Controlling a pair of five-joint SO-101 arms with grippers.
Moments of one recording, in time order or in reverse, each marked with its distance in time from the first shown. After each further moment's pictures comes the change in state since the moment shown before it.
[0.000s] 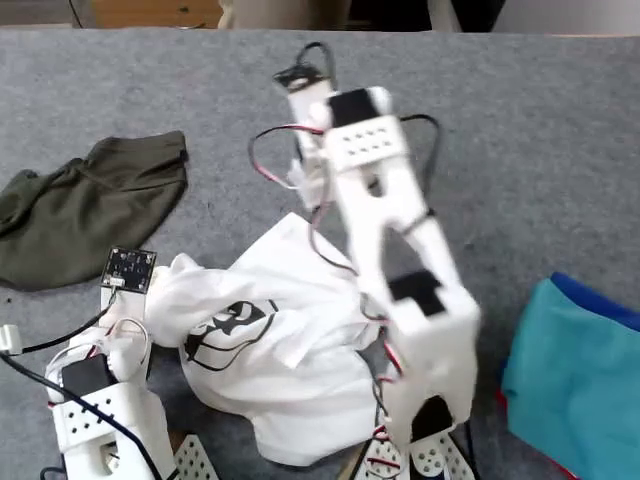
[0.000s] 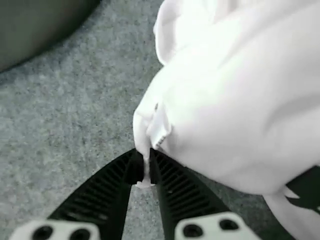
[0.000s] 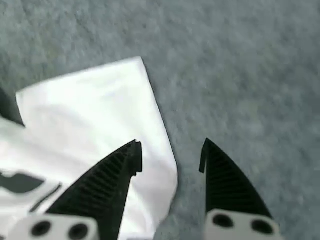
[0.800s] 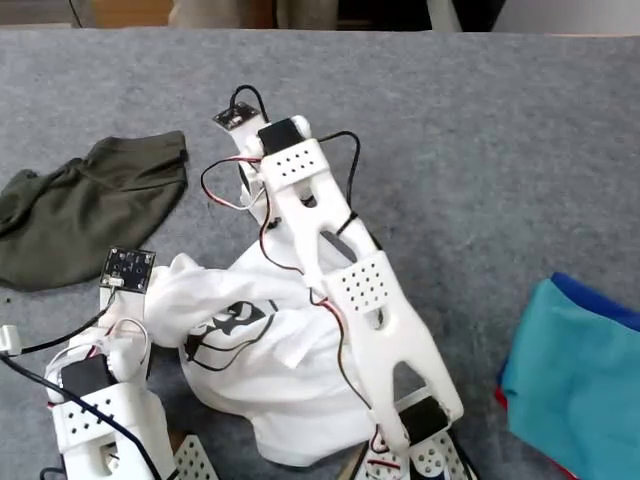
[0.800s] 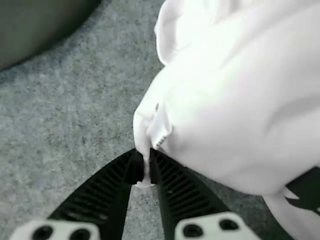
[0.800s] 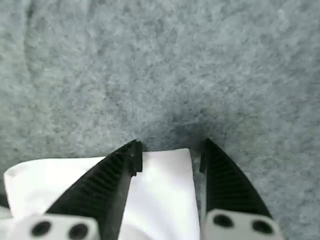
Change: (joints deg) left arm 0.0 0.0 0.0 0.0 0.3; right arm -6.7 36.9 -38.6 3.6 0.0
